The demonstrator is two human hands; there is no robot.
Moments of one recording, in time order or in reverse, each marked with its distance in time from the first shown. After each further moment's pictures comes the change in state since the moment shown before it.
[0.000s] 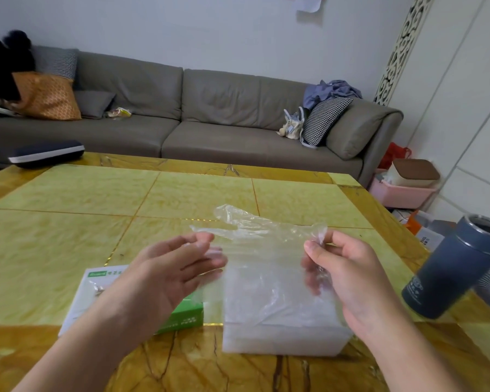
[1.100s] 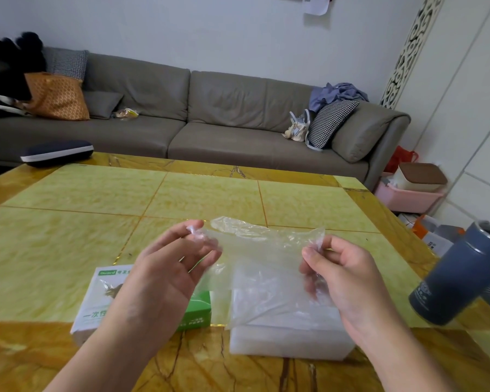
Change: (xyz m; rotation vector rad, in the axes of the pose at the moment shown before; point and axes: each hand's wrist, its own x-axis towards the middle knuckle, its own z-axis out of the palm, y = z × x) left_hand -0.003 -0.001 0.005 -0.231 0.002 0.155; right_hand 0.002 0.010 0.012 -0.024 -0.002 -0.041
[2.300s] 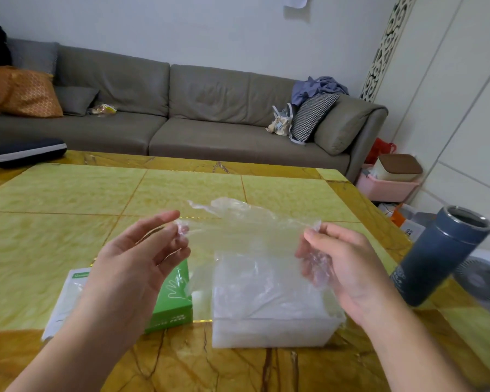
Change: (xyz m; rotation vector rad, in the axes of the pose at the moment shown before) left_hand 0.000 0.002 0.004 0.149 0.140 0.081; right_hand 0.001 -0.018 -0.027 0.038 0.013 0.113
